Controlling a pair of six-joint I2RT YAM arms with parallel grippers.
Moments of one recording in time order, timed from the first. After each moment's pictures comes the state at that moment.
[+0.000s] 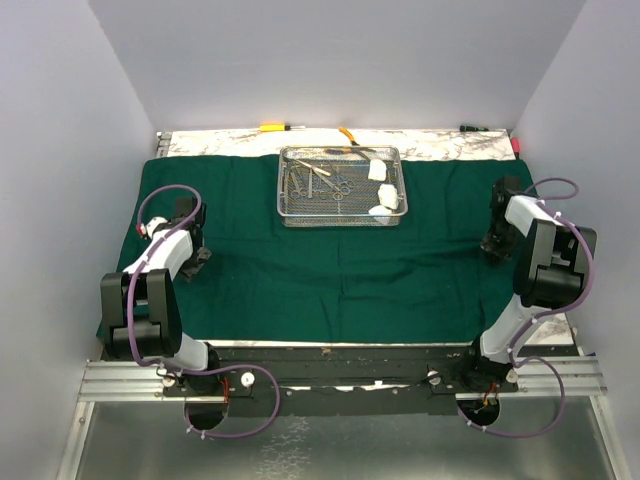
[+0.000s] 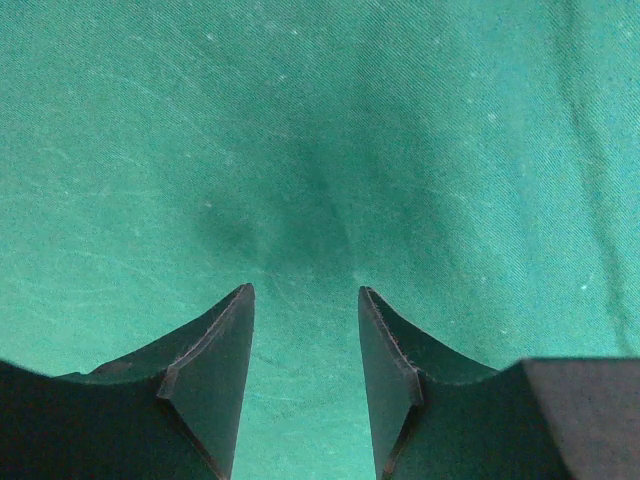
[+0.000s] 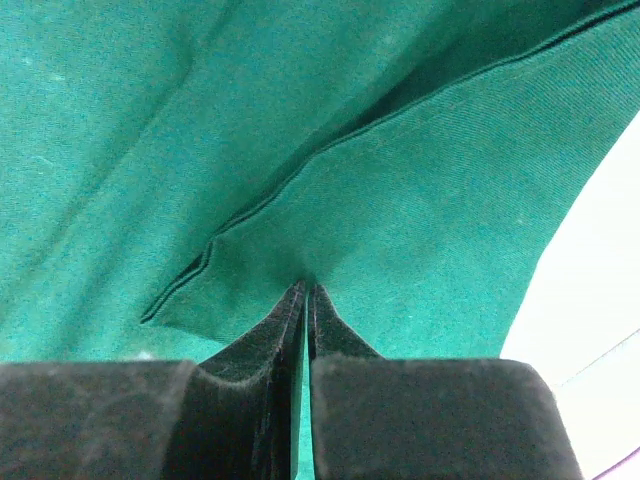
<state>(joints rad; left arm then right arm) 0.09 1.47 0.84 -0.64 -0.41 -0.91 -0.23 1.80 1.14 -0.78 0.38 0.49</state>
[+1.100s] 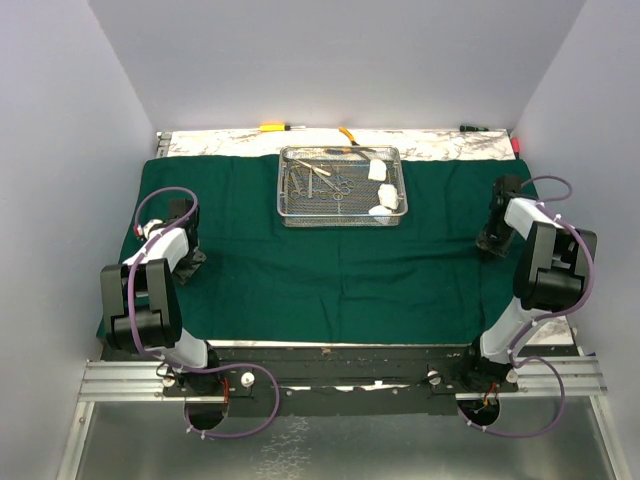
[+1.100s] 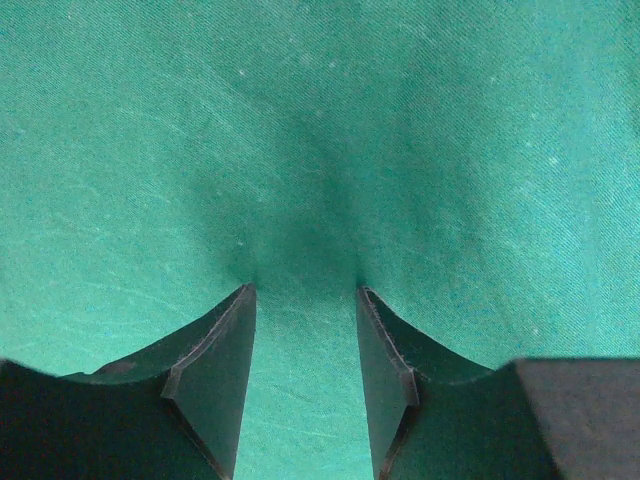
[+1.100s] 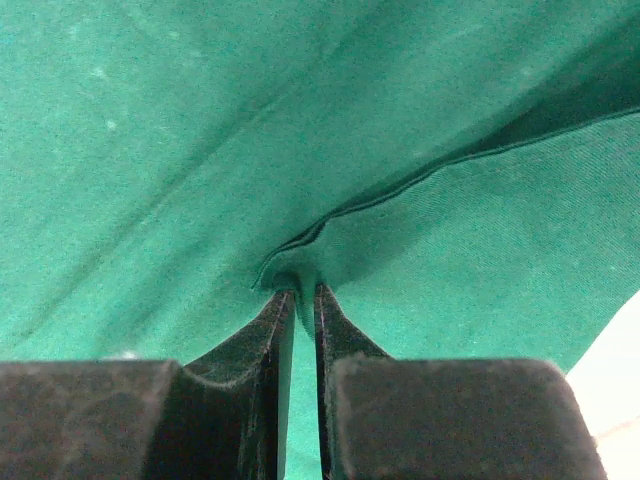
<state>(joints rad) 0.15 1.53 0.84 -0.62 -0.41 -0.83 -0.23 1.78 1.12 -0.69 0.23 0.40</state>
